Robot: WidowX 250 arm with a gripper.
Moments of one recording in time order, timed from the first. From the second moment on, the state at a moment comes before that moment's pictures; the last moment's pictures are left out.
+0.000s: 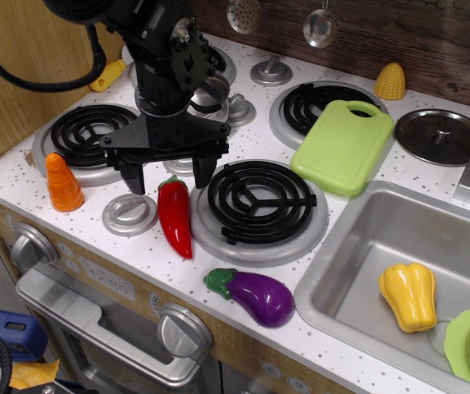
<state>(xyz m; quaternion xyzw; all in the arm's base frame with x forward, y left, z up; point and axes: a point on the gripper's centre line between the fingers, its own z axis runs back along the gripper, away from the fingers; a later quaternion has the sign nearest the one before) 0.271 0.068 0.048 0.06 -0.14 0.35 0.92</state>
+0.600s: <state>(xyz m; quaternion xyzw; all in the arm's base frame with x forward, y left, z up) 0.275 0.069 0.029 0.04 -0.13 0.35 0.93</state>
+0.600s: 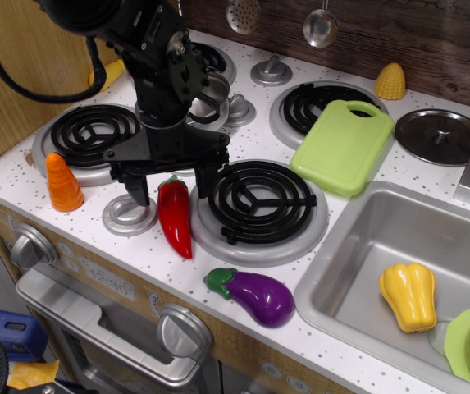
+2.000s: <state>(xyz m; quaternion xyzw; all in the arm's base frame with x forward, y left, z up) 0.308 0.109 0.068 0.10 -0.16 0.29 0.94</state>
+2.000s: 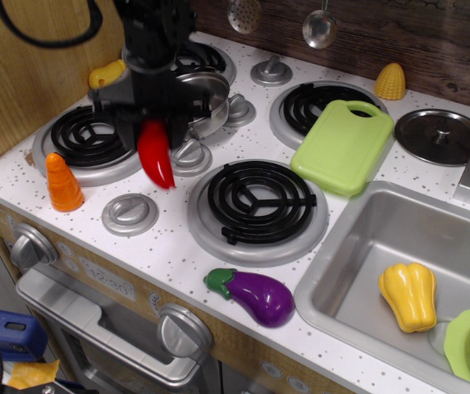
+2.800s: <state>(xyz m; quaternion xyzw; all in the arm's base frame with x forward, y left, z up) 0.408 0.124 0.062 0.07 -0.28 0.18 0.94</state>
